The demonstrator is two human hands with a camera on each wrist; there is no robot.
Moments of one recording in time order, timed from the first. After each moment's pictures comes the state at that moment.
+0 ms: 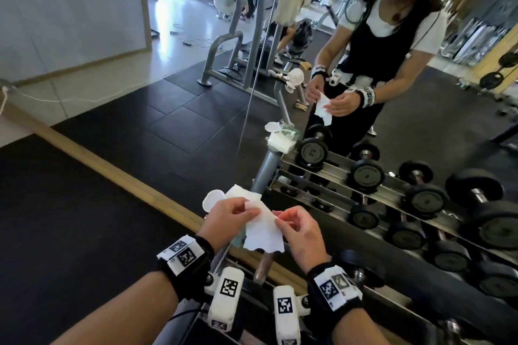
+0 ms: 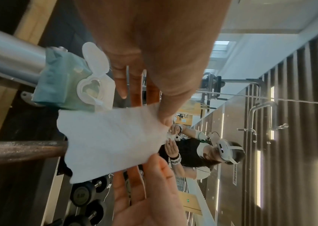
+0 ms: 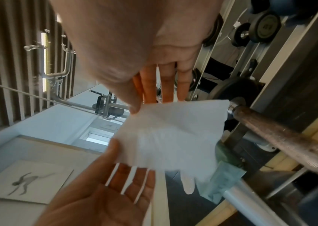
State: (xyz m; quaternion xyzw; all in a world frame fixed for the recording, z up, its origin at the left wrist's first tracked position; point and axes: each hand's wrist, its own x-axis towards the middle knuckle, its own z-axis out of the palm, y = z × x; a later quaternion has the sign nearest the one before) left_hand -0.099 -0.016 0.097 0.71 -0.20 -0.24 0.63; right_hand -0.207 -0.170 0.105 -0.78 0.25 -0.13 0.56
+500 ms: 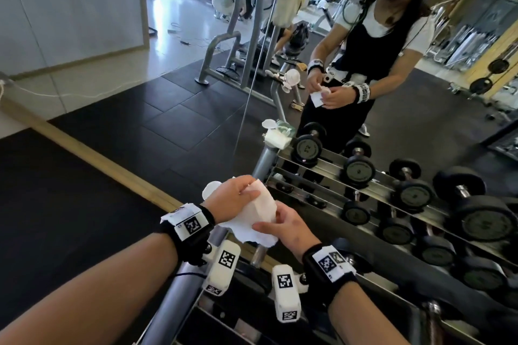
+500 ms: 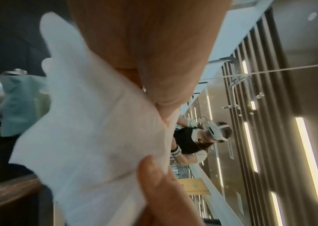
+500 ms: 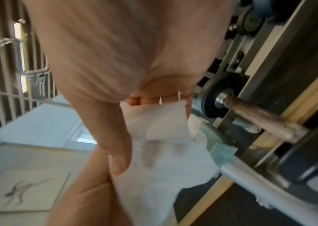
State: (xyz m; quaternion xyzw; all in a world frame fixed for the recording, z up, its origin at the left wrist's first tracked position) left_hand -0.094 -0.011 0.125 0.79 -0.32 -0.20 0.49; right_hand -0.215 -0.150 0.122 -0.75 0.20 0.02 0.63
